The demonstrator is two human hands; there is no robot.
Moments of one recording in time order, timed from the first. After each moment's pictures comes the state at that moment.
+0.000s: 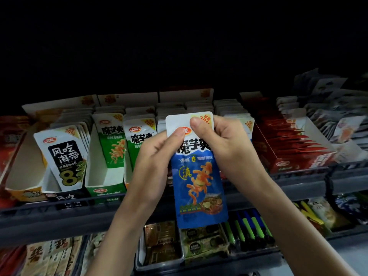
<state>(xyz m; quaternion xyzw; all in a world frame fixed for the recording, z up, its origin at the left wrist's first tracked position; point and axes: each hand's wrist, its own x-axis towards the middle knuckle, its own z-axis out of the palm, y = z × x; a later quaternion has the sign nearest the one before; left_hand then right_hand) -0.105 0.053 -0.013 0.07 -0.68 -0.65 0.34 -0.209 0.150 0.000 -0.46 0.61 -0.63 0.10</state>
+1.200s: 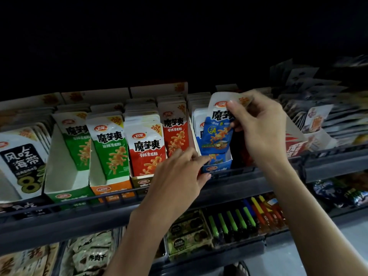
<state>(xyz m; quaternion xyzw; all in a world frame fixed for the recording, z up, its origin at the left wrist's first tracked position) -0.164 0.094 -0.058 0.09 -0.98 -0.07 0.16 -0.294 0.211 -0.010 -0.31 0.72 -0.61 -0.15</state>
